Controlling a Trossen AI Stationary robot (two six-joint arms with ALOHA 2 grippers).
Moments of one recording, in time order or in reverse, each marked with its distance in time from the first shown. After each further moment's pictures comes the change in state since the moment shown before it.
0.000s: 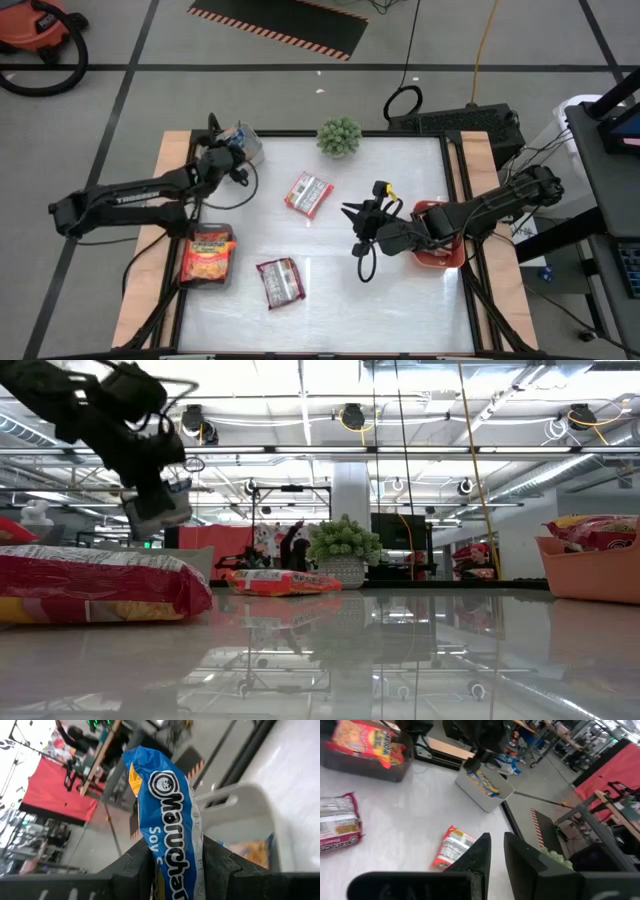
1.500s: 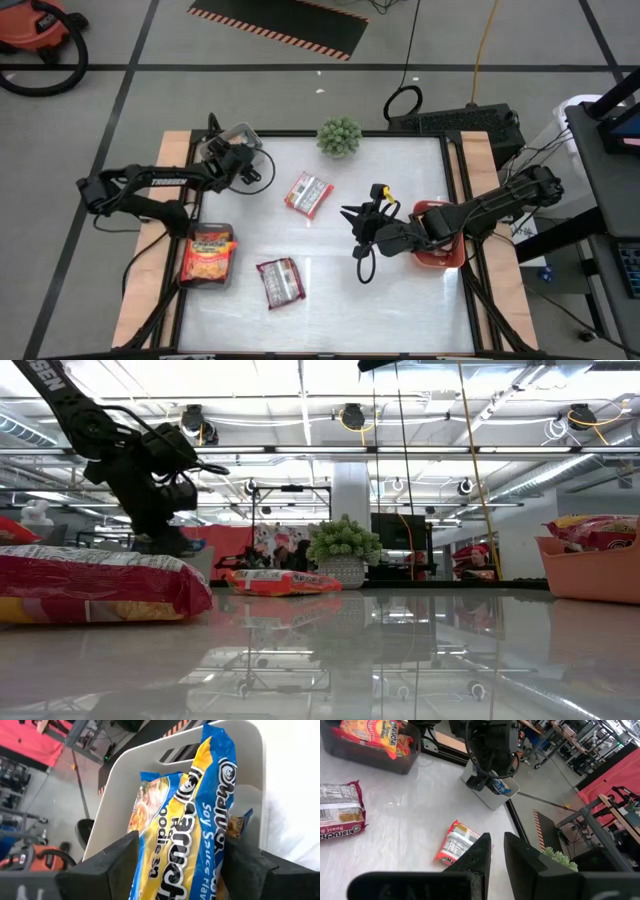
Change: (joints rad) left arm 0.116 0.382 0.002 0.074 0.124 -0.351; right arm -0.002 0.001 -0.048 0.039 -0.027 -0.036
